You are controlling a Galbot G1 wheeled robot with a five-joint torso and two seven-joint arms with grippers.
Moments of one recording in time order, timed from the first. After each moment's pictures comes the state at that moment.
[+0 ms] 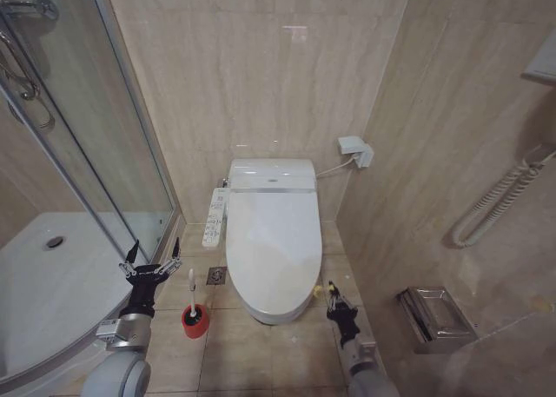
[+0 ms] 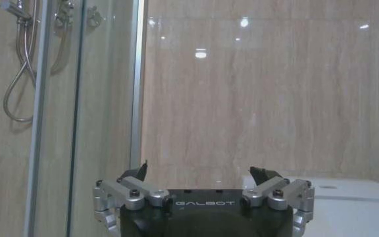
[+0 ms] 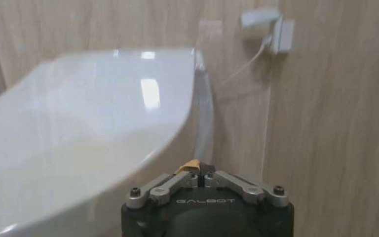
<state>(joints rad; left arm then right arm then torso) 1.42 -1.28 -0.60 -1.98 -0.30 -0.22 -0.09 -1.40 1.43 0.45 1.68 0.14 0.18 0.08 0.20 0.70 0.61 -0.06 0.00</state>
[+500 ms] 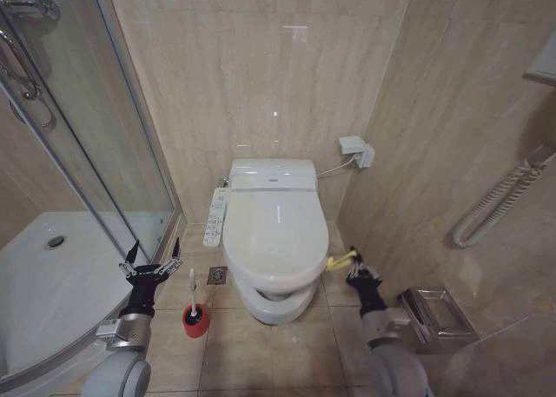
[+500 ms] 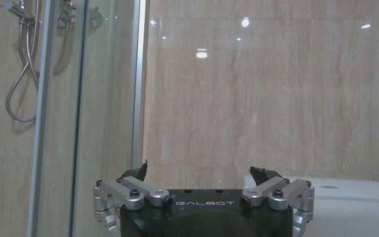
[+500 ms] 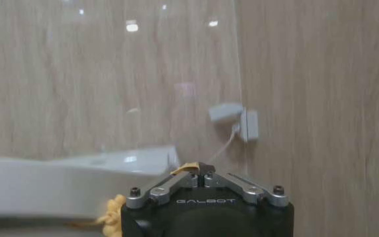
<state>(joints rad) 1.42 -1.28 -0.60 -1.98 -0.30 -0.22 -0.09 -1.40 1.42 0.56 1.99 0.25 0.09 0.12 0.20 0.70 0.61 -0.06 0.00</state>
